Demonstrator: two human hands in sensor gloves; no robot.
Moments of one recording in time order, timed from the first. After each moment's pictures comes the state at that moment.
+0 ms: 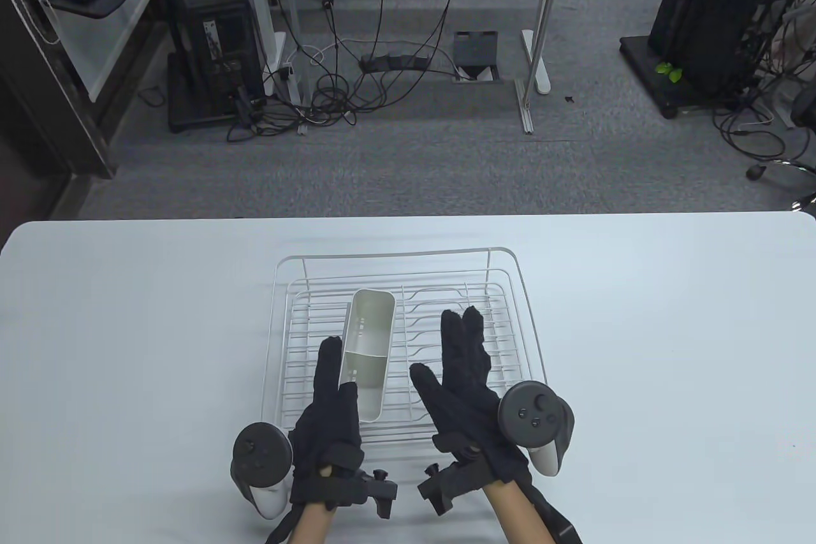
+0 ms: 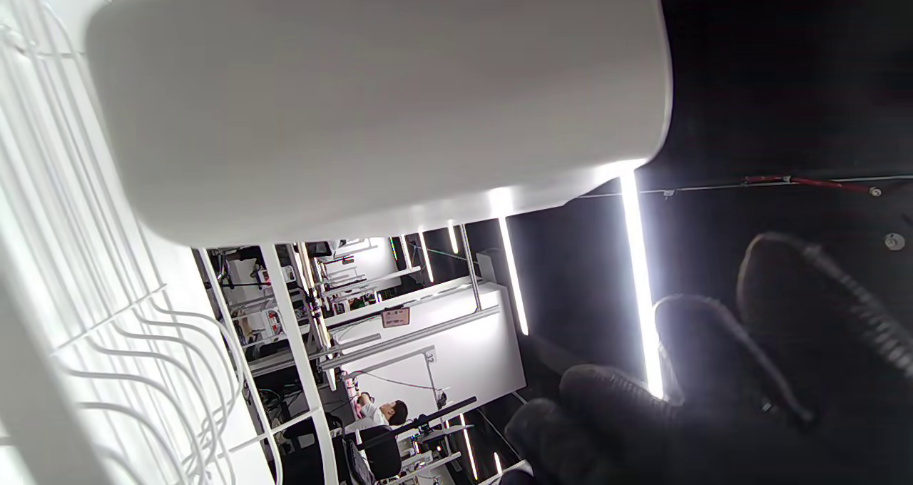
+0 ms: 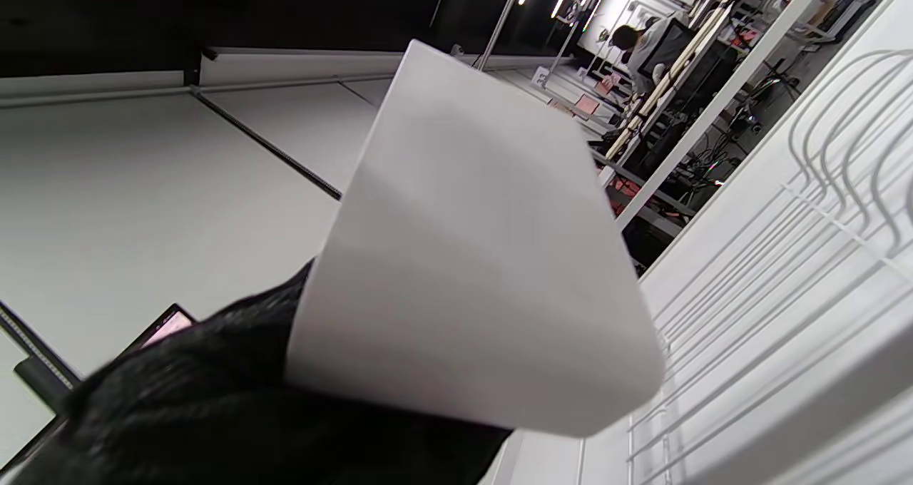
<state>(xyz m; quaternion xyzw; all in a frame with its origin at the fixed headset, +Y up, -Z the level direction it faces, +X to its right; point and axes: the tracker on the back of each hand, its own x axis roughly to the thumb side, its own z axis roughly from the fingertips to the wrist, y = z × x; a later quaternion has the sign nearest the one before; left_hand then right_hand) -0.172 -0.702 -0.282 0.16 -0.10 0.60 0.77 0.070 -0.657 -0.289 0.18 -0.11 0.81 0.55</state>
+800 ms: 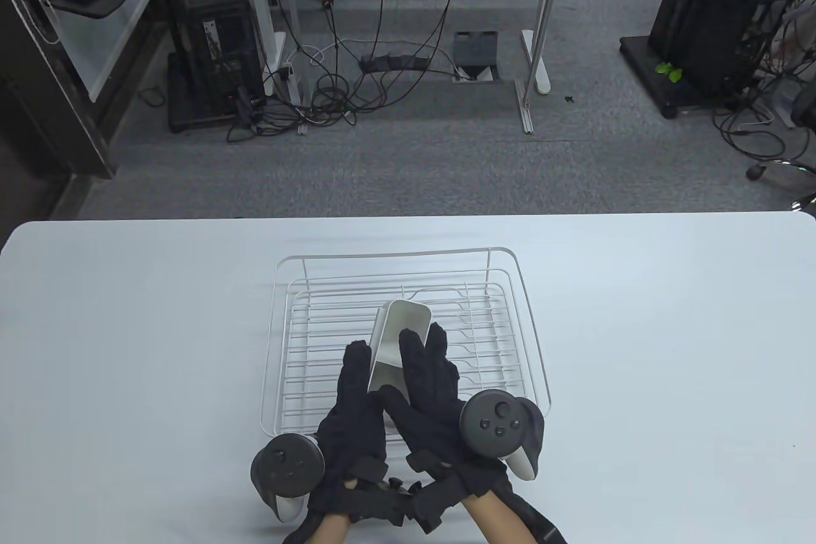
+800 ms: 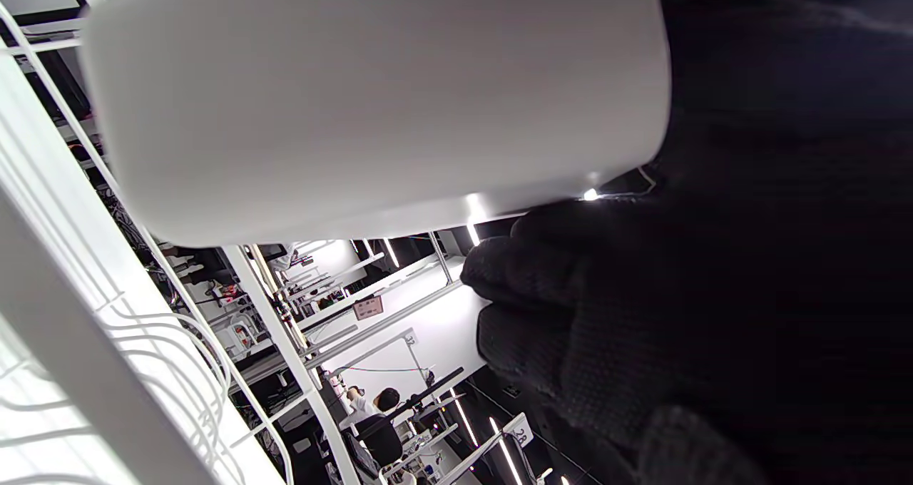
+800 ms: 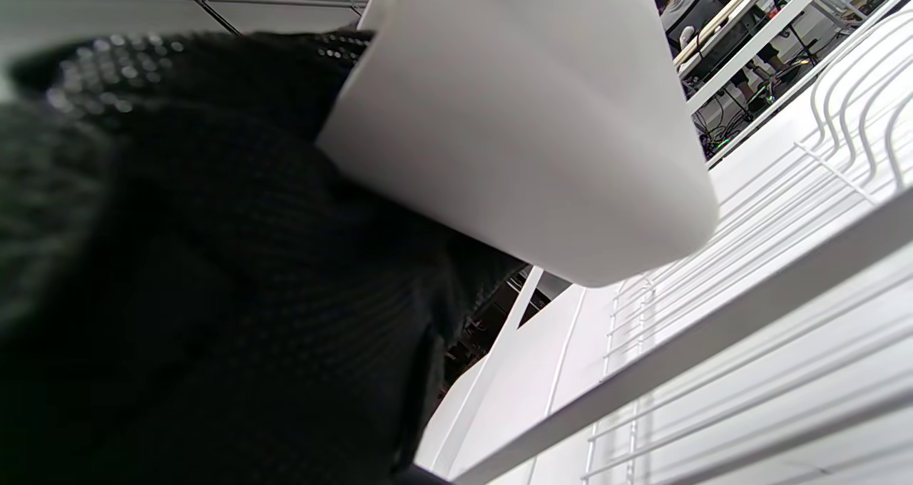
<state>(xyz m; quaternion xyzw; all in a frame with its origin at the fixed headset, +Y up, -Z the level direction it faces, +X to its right) -0.146 -0.695 -0.272 0.19 -0.15 0.53 0.81 0.041 -0.654 -0.281 0.21 -0.08 0.84 0.49</state>
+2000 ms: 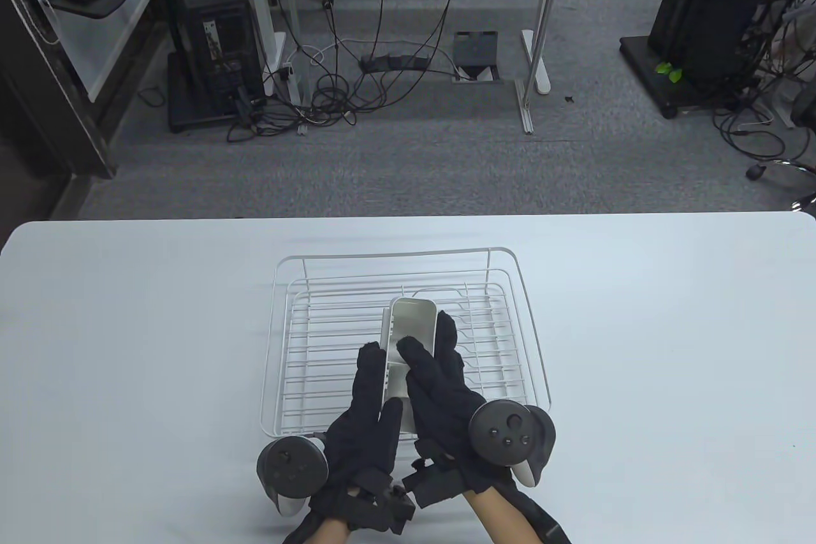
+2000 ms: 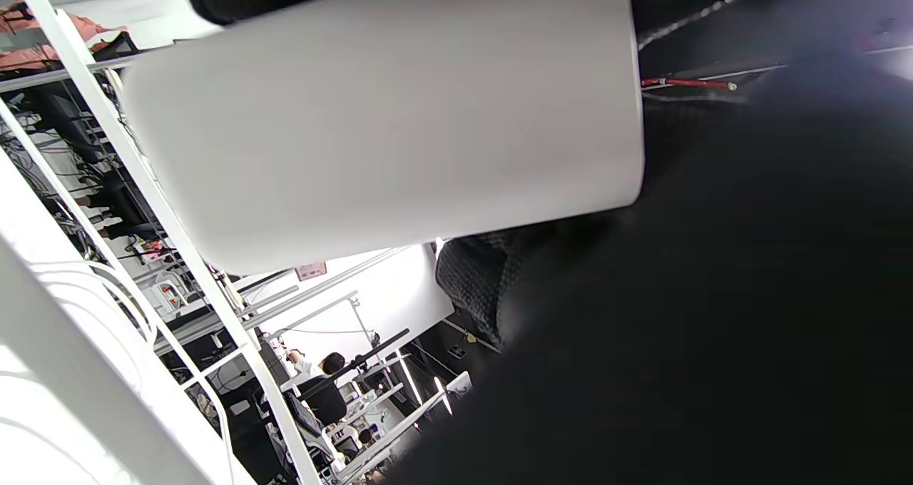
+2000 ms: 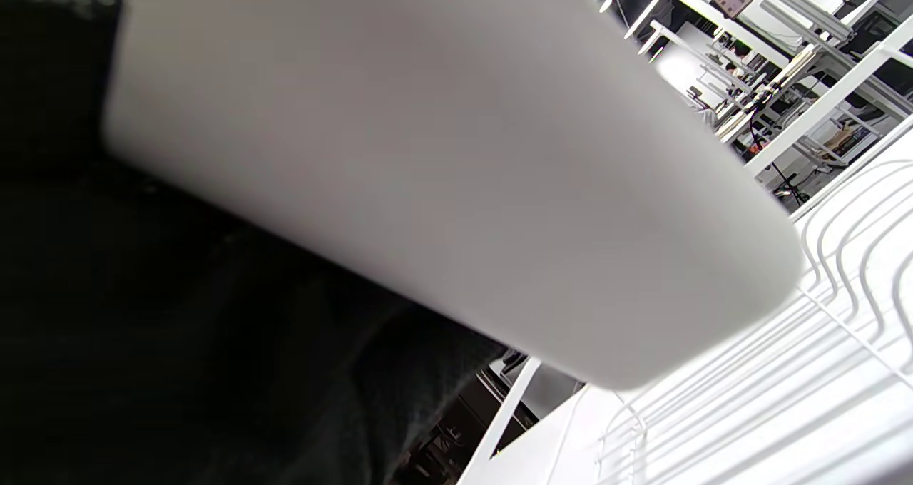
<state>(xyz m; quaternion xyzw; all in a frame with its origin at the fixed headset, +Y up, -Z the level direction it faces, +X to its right) -0.137 -0.691 -0.270 0.18 -0.24 0.53 0.79 0.054 -0.648 -0.279 0.16 -0.20 0.84 0.48</state>
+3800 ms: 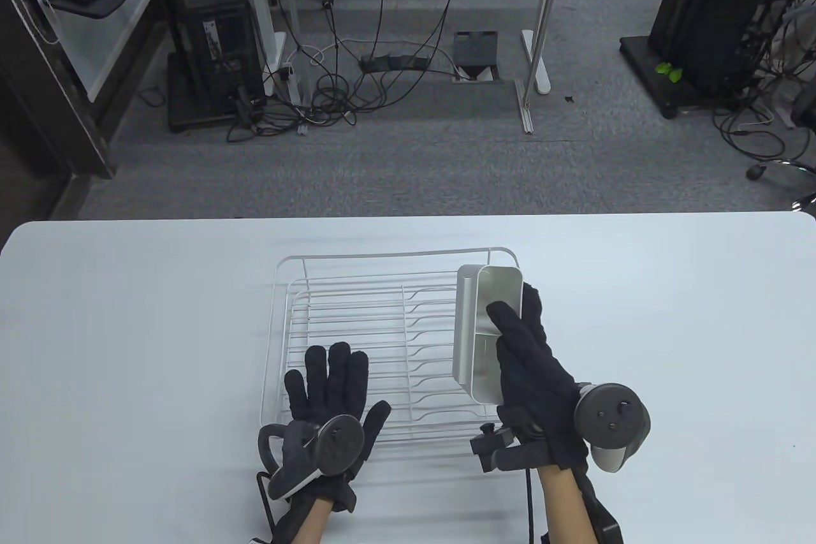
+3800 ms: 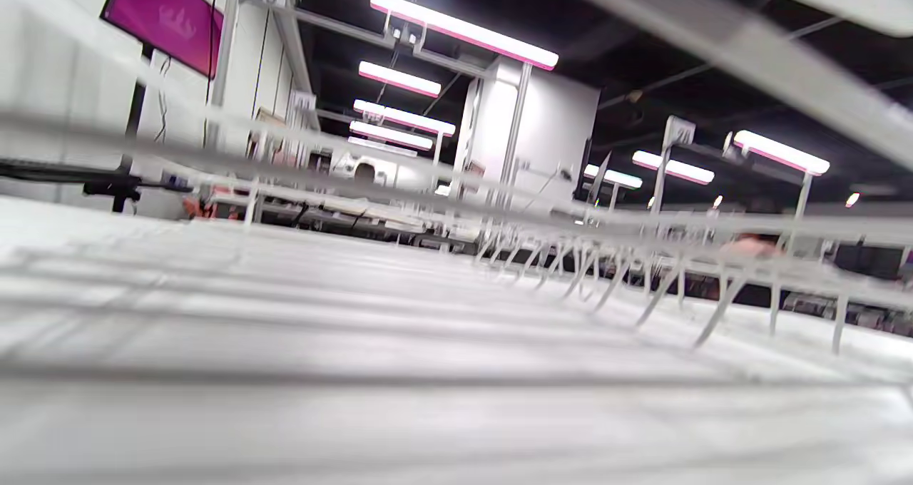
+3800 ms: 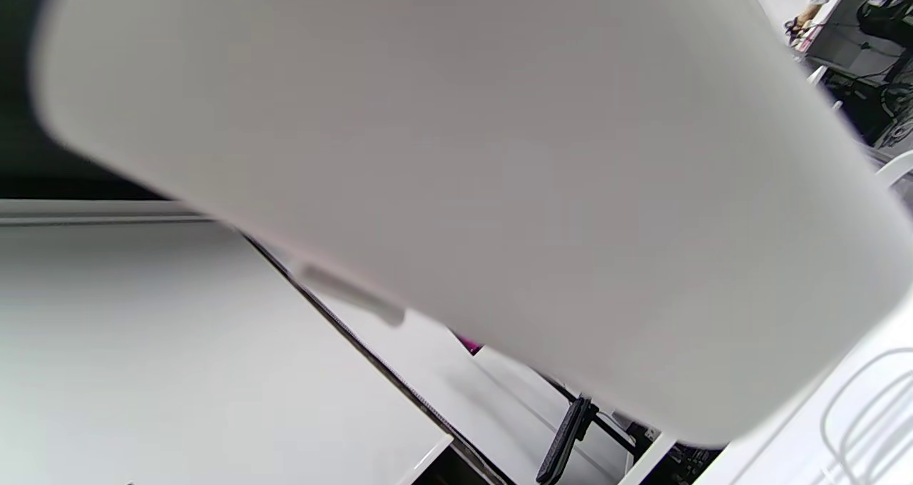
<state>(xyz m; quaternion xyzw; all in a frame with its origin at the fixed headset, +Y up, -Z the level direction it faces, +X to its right) -0.154 -0.723 -0.298 0.06 -0.14 0.08 0.99 0.157 -0.624 -0.287 0.11 -0.27 0.78 0.55</state>
